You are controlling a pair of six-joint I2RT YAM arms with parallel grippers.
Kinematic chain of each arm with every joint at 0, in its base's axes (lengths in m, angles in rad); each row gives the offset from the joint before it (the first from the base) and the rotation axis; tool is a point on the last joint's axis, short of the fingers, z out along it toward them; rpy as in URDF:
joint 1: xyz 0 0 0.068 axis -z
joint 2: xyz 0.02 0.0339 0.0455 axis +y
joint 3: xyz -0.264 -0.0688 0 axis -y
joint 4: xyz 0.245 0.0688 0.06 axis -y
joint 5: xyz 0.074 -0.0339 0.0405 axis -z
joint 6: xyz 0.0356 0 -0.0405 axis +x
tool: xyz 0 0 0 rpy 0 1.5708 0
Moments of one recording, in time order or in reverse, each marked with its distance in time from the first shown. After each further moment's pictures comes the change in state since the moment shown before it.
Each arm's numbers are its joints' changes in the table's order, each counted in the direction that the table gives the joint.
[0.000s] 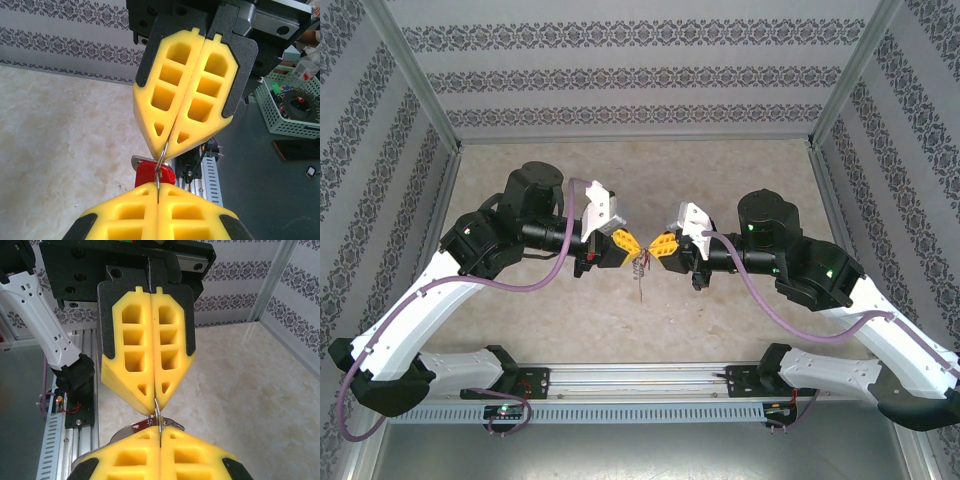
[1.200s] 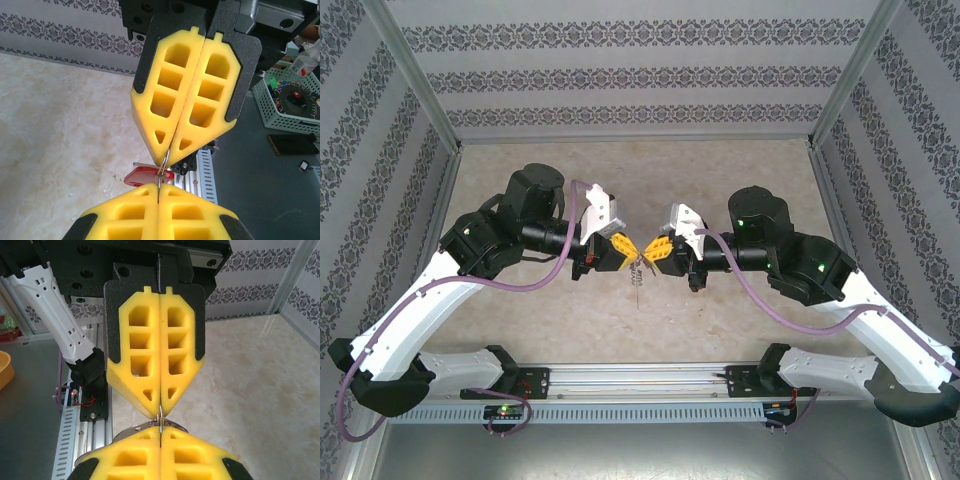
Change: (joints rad) left arm 0.000 0.000 0.000 -0.046 0.000 0.000; right arm 0.000 0.040 0.019 -0.031 -0.062 0.004
